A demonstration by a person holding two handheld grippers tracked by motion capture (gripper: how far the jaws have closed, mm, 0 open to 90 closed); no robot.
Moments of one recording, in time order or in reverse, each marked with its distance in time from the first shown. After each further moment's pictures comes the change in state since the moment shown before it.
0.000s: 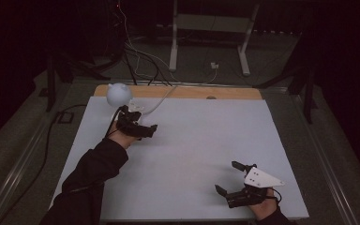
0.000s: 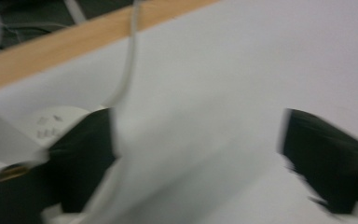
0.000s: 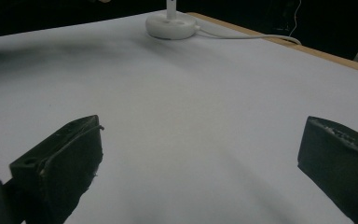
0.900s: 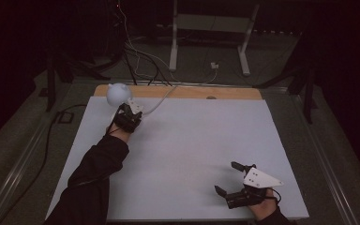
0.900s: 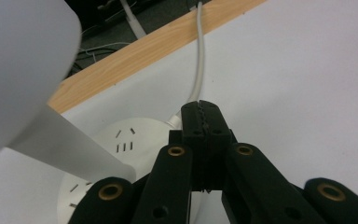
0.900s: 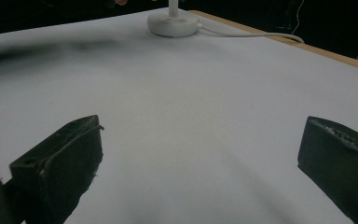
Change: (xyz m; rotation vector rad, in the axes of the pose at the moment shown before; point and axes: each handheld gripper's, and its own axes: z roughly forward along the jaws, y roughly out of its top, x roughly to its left) left arm 0.021 -0.006 0.026 -0.037 0.247 0.111; right arm 0.001 -0.001 0.001 0.006 0.006 -0.002
